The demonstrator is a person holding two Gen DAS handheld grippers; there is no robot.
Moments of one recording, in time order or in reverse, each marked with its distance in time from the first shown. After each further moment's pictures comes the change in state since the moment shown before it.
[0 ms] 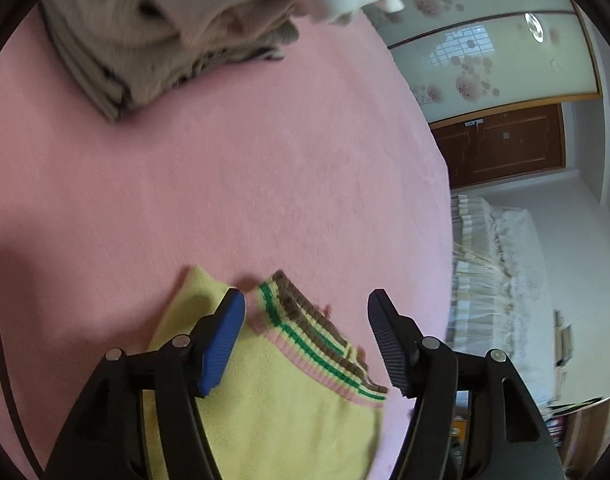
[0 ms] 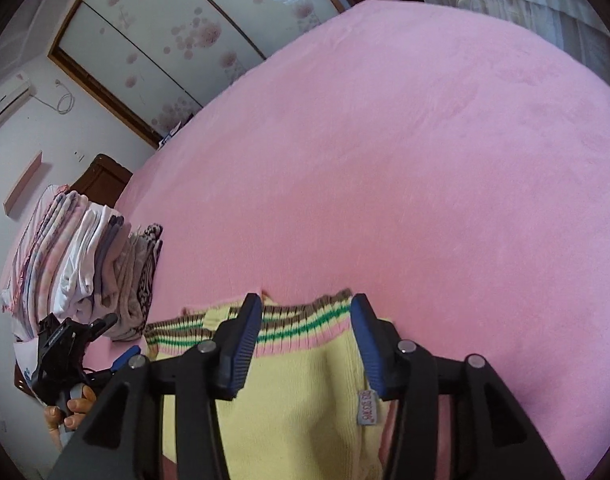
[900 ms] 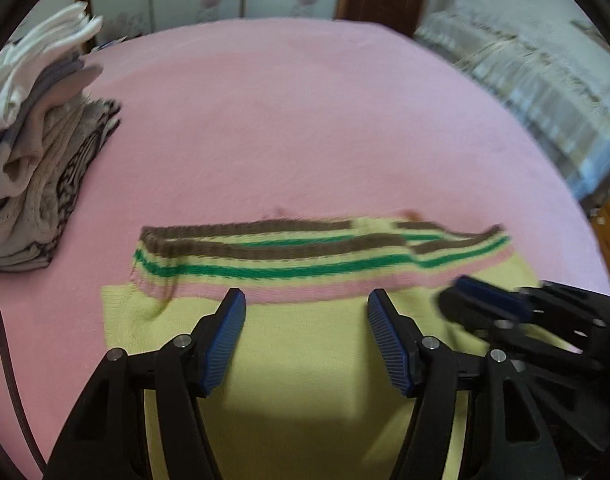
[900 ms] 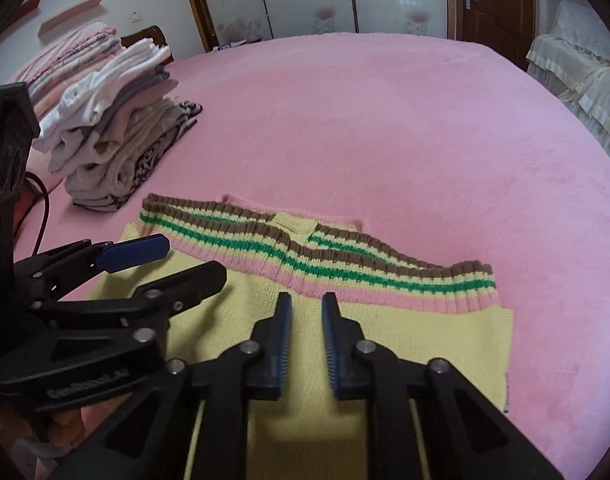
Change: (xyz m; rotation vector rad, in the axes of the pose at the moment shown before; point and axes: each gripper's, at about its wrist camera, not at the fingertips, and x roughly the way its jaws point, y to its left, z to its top) left arm 0.059 -0.084 -0.130 0.888 0.045 0.360; right arm 0.068 0.105 -0.074 -0.487 0.128 -0.105
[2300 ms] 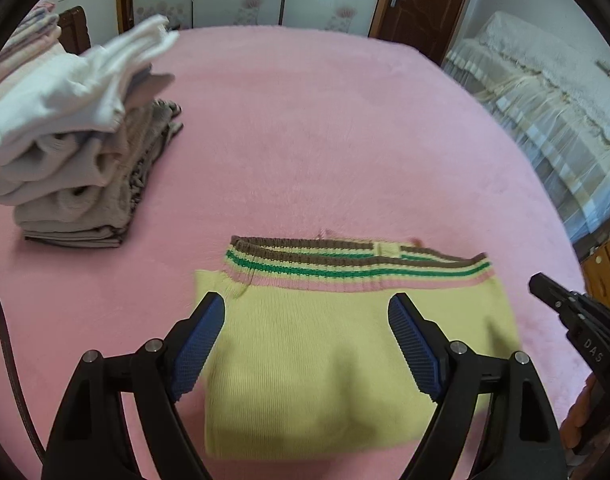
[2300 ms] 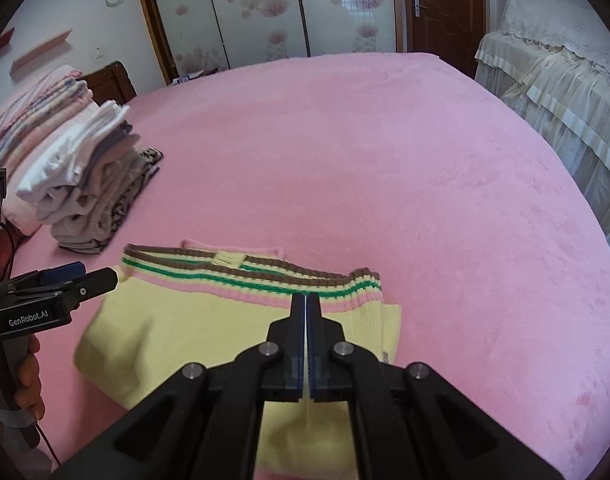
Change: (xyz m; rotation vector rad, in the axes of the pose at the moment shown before) left arm -0.109 0.026 -0.005 -0.117 -0.037 0.013; right arm -0.093 -0.032 0.005 0.099 -0.104 -0.093
